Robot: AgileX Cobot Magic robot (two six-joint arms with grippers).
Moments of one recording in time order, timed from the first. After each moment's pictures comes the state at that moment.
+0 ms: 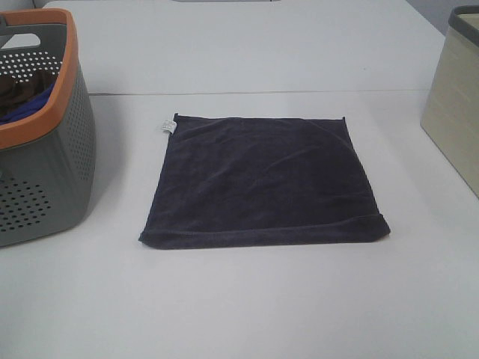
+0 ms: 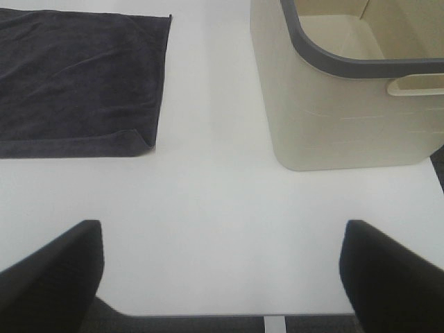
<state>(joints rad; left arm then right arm) -0.03 0.35 -0.74 0.09 1.17 -0.08 -0.02 0.22 -0.76 0.02 1.22 -0.04</state>
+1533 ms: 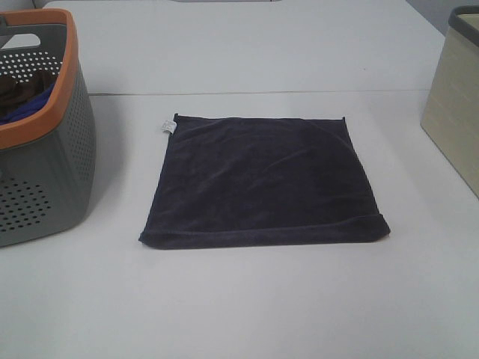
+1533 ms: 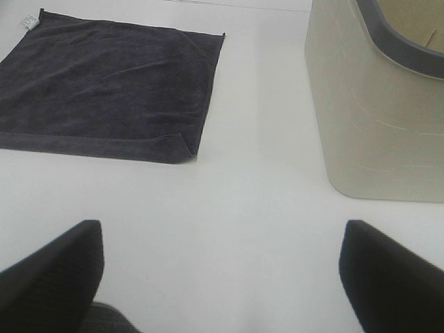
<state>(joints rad) 0.04 0.00 -0.50 -0.05 1.05 0.03 -0.02 0.00 -0.50 0.15 1.08 -0.14</state>
